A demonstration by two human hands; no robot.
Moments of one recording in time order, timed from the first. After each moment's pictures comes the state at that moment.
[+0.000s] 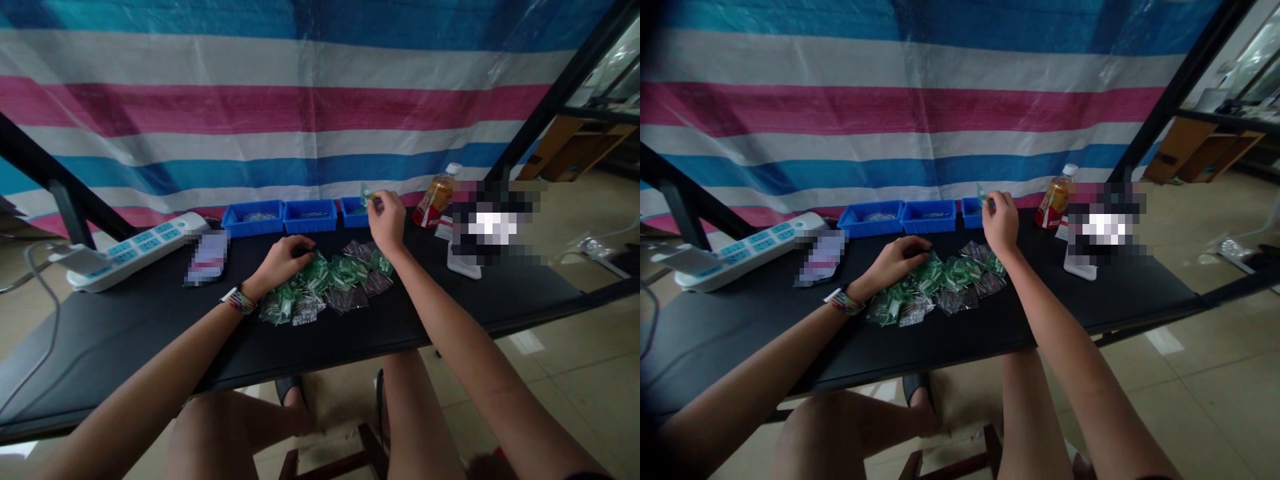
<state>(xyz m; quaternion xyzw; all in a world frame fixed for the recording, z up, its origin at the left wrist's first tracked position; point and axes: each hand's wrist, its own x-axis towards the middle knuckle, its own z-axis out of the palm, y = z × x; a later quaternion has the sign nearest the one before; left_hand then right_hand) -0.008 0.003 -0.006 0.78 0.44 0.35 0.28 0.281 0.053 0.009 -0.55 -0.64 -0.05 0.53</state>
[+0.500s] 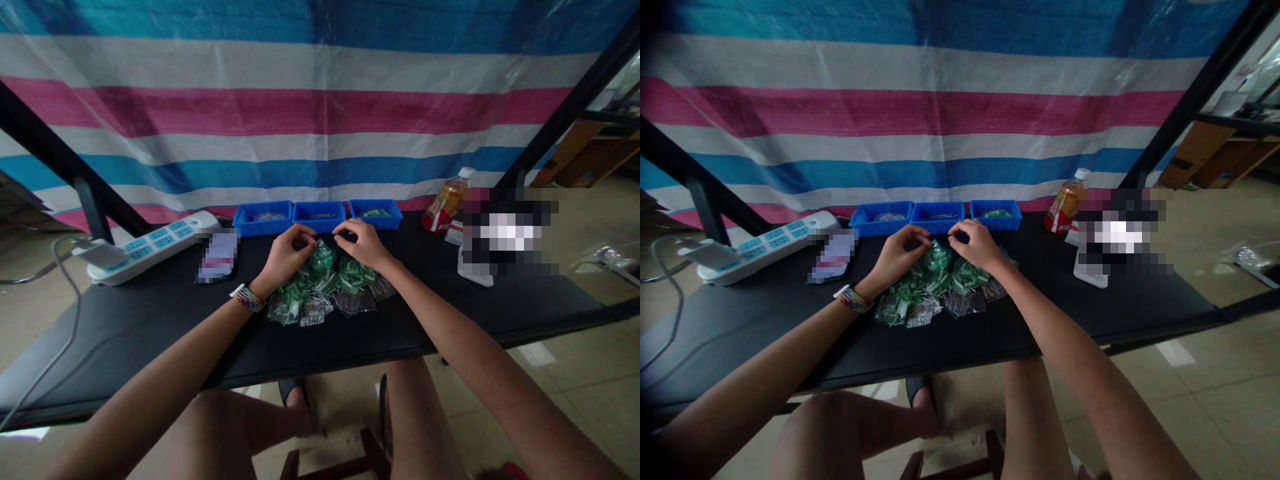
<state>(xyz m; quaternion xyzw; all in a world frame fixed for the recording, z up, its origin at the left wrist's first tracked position) -0.006 0.003 -0.004 0.72 0.42 0.47 0.28 0.233 0.033 -0.006 -0.39 -0.81 0.13 0.43</state>
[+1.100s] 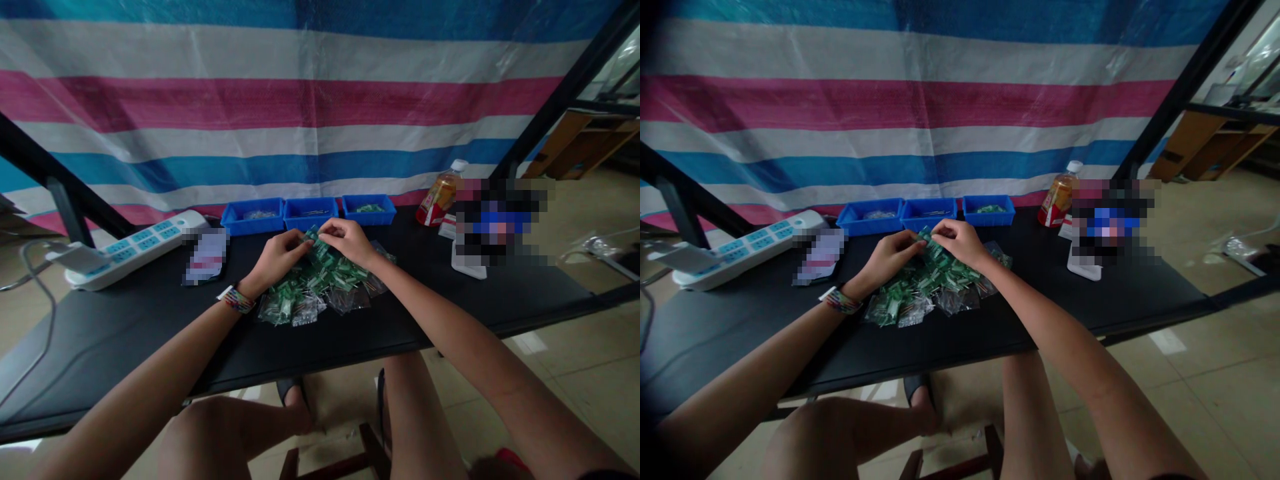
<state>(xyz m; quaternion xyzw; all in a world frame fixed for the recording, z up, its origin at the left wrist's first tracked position) -0.008 0.001 -0.002 0.73 0.45 0.40 0.32 0.211 0.034 -0.015 -0.34 -0.71 0.38 0.48</state>
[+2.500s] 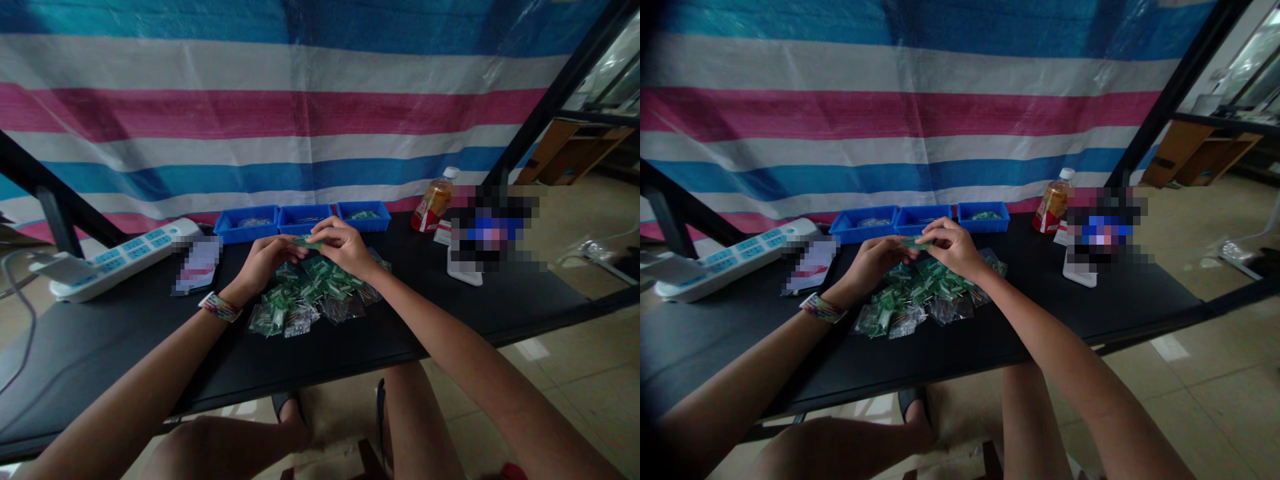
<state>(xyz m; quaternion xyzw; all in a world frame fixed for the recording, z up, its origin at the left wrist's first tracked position) -0.009 0.001 0.011 0.59 0.37 0.49 0.53 0.214 0.007 0.009 -0.29 -0.73 0.33 0.51</state>
